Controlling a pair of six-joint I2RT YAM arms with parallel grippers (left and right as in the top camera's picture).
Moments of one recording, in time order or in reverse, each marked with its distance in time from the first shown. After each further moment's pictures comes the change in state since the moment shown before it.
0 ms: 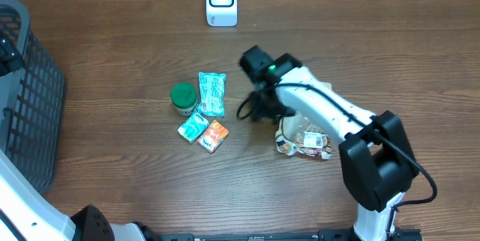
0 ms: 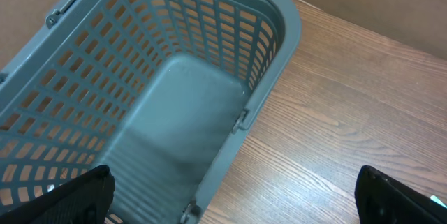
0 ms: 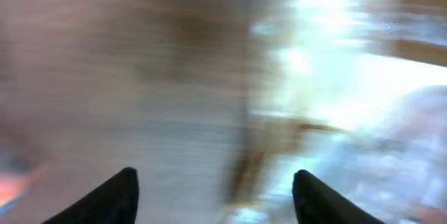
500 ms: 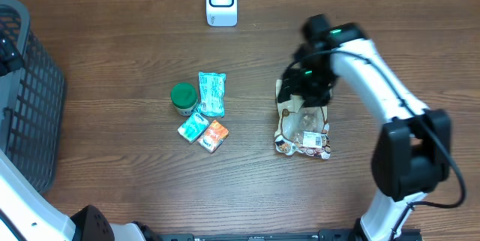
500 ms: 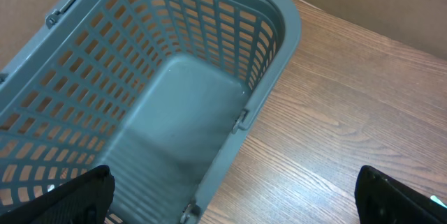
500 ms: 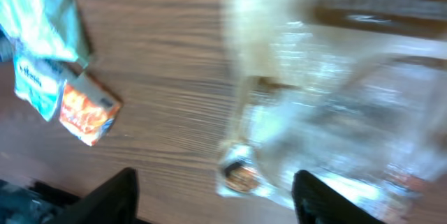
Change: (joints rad) left arm 0.000 0.000 0.000 0.000 0.000 0.000; right arm -0.386 -0.040 0.094 -0.245 -0.384 -0.185
